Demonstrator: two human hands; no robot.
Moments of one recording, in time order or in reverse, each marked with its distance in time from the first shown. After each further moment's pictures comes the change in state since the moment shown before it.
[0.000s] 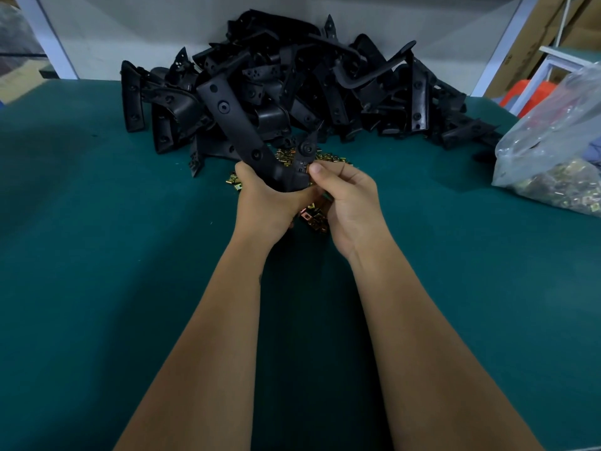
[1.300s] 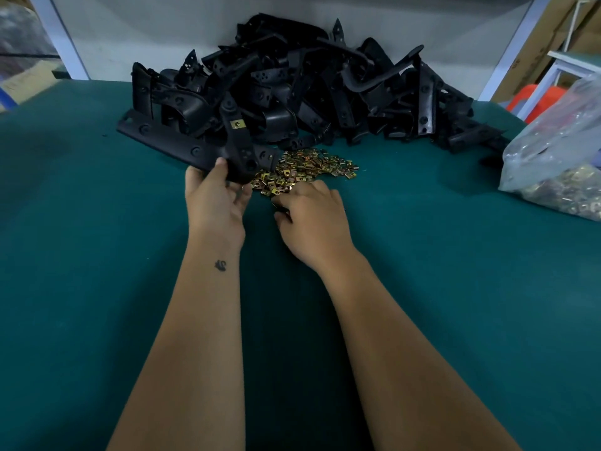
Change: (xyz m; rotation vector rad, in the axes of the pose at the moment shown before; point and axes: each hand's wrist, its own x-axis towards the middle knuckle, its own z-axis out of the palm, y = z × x) left_hand 0.016 0.002 -0.043 -0.744 0.302 -0.160; right_hand -0.004 0.031 0.017 -1.579 -0.227 -0.591
